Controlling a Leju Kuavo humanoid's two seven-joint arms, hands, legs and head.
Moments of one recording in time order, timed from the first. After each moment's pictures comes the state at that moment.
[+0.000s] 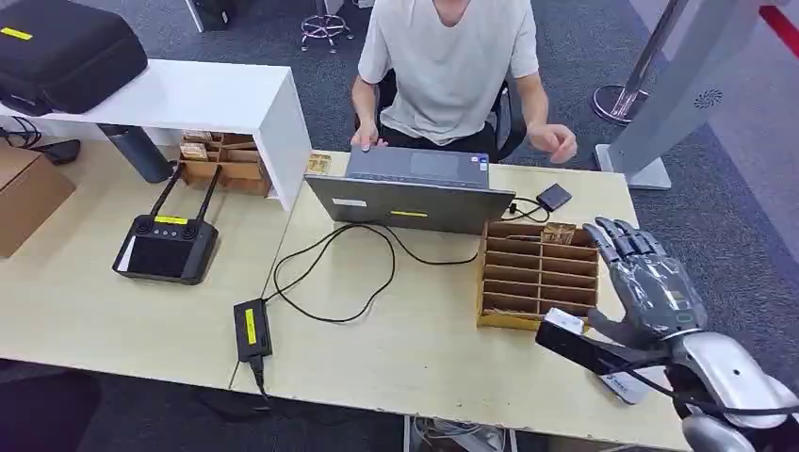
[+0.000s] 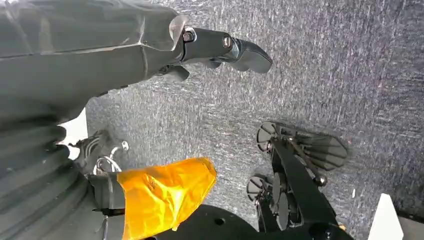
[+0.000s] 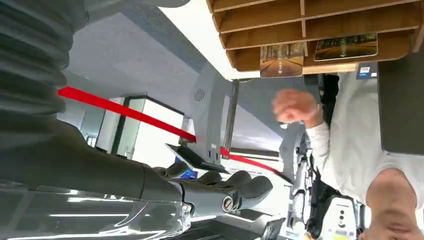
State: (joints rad) left arm -0.04 -0.09 1.55 -0.03 -1.23 0.00 -0.26; right arm -0.25 -0.71 0.52 -1.90 0.88 0.04 0.30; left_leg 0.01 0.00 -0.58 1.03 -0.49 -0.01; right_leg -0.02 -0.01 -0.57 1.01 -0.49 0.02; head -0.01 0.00
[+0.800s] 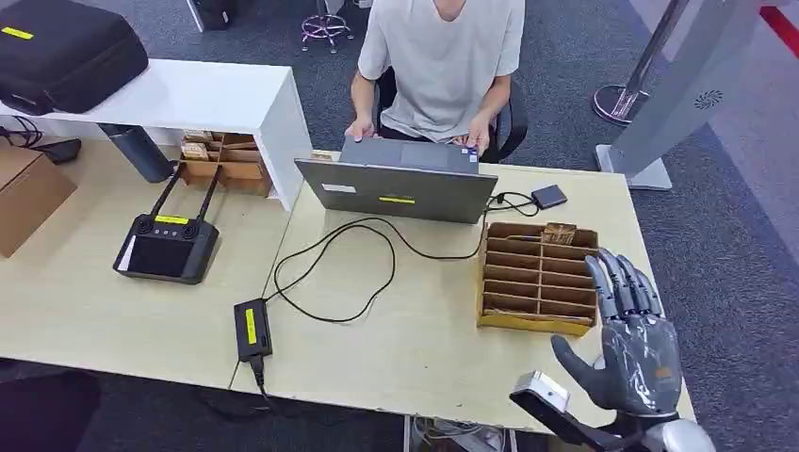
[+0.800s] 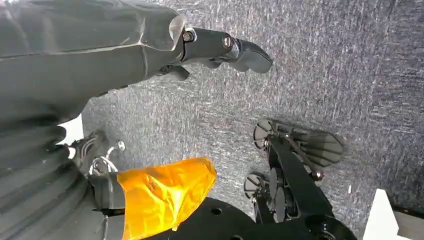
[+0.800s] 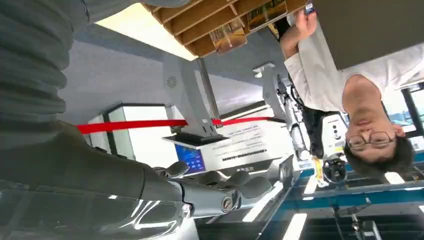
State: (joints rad) left arm -0.04 -0.11 1.54 -0.03 -1.24 0.02 -0.28; right arm 0.09 -0.40 0.39 -1.92 1.16 -0.43 0.14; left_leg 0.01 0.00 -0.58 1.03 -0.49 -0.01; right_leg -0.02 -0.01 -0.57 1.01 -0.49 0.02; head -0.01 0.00
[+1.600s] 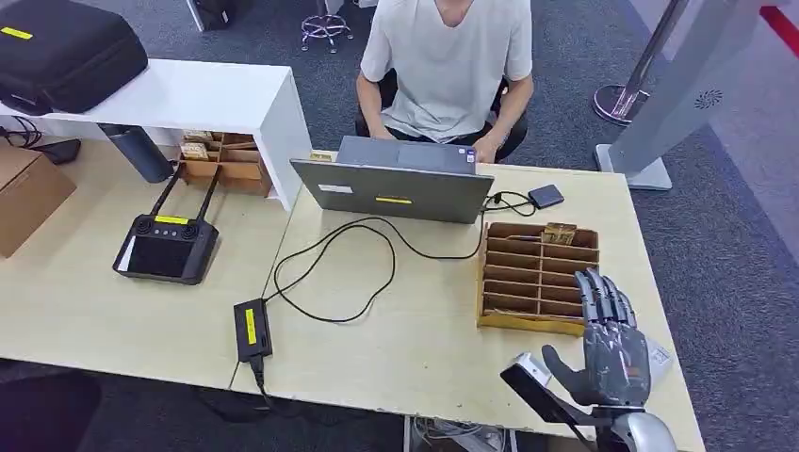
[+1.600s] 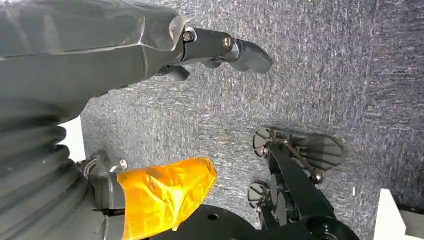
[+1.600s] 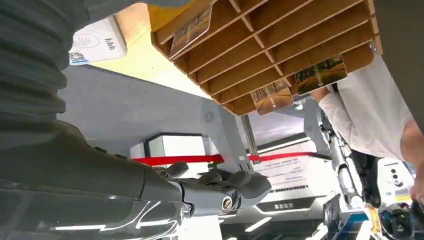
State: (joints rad) left arm -0.06 -0.10 1.50 -0.03 -1.28 0.02 -0.28; right arm 0.07 -0.28 0.35 -1.67 1.15 -0.45 0.14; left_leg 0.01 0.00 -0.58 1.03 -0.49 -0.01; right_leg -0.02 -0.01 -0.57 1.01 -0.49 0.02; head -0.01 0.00
